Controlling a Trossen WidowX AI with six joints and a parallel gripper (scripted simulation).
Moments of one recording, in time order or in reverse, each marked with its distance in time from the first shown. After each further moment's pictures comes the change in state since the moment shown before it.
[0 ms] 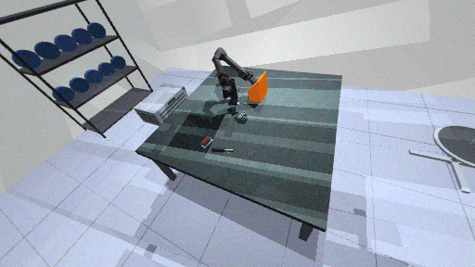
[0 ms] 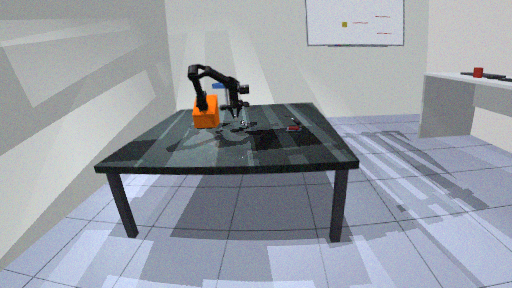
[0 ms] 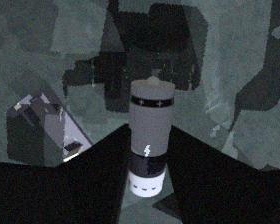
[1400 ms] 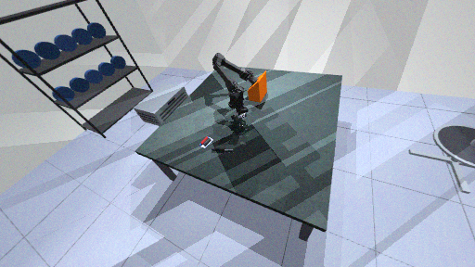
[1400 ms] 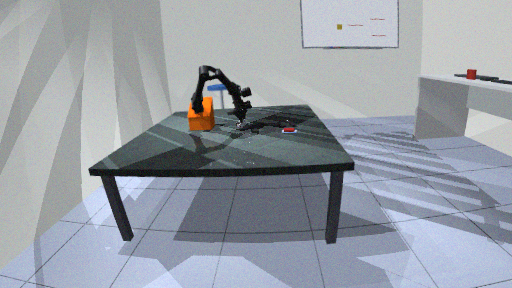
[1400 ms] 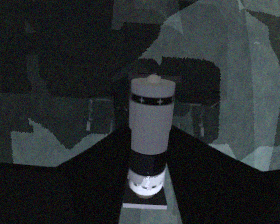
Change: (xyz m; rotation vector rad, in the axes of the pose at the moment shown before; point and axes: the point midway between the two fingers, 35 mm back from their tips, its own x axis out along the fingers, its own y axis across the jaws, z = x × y) arm 0.026 0.083 -0.034 -0.567 -0.218 0.099
